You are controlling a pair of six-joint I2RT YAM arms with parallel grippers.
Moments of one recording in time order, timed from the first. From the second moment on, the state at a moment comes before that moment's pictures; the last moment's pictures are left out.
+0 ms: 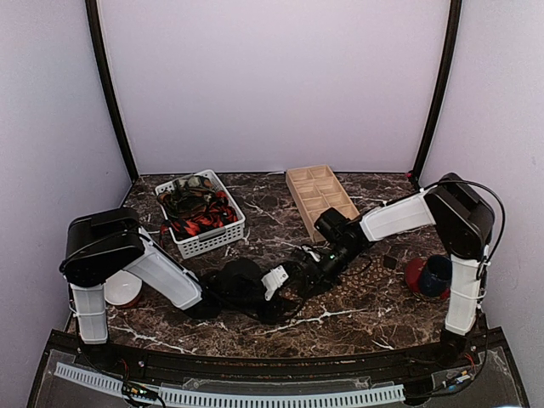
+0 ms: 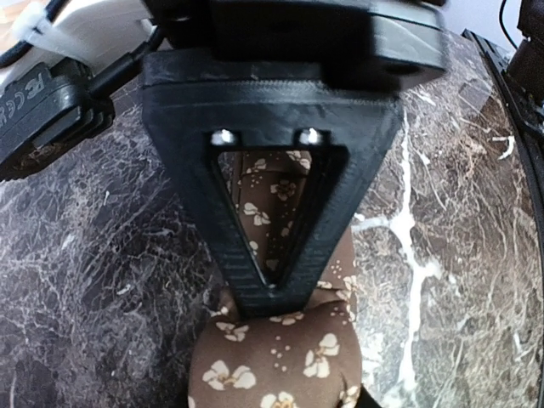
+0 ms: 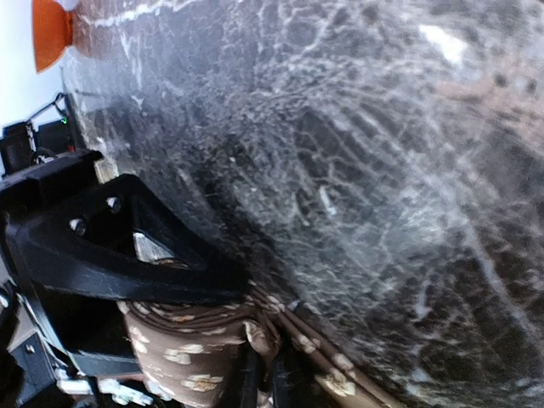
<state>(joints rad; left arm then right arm) -1.11 1.98 0.79 0.63 0.10 -0.06 0.72 1.98 1.12 -0.47 -0.81 0.34</state>
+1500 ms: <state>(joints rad) -1.15 1.86 0.69 0.55 0.05 0.03 0.71 1.98 1.10 -0.50 -0.84 0.38</state>
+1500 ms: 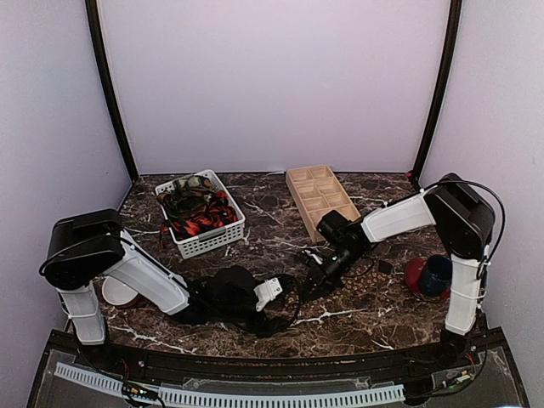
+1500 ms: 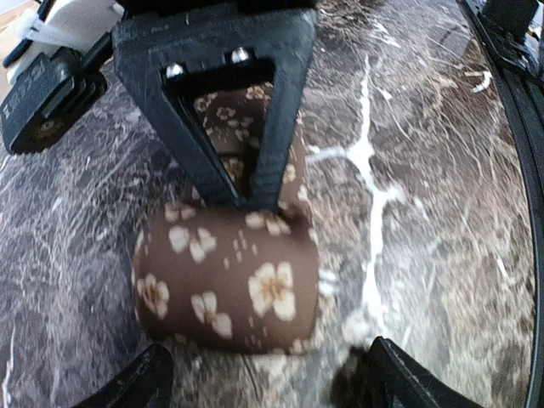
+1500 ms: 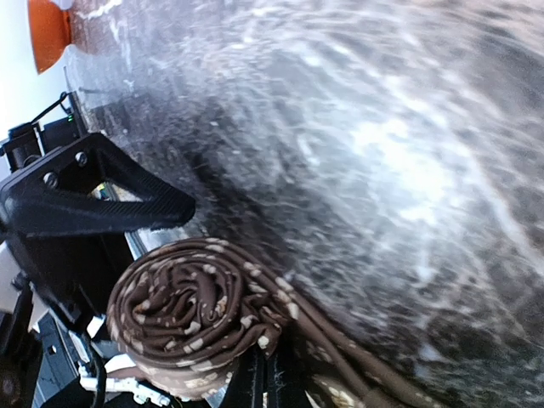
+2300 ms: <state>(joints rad) -1.15 2.02 0.82 0.65 0.04 0.07 0.73 1.94 1.12 -0.53 -0.80 0.39</state>
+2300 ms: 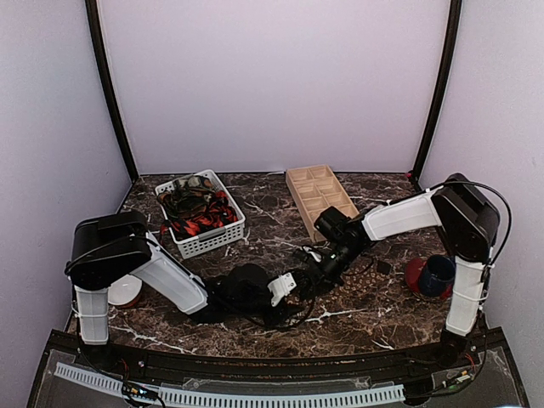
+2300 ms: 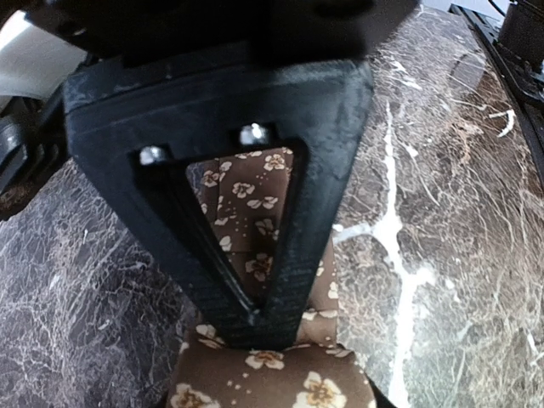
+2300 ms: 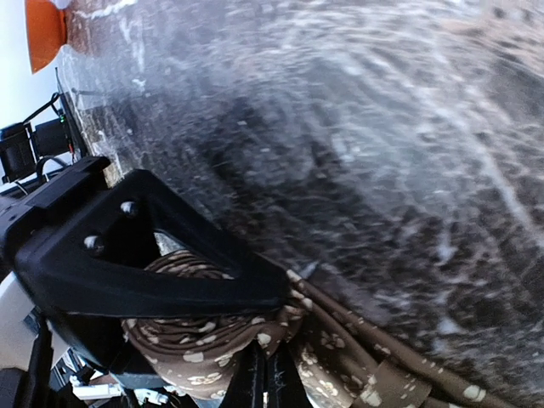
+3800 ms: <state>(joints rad) -1.15 1.88 0.65 0.63 -0.02 0.07 0.71 1.92 1.18 -0.51 -0.86 0.38</state>
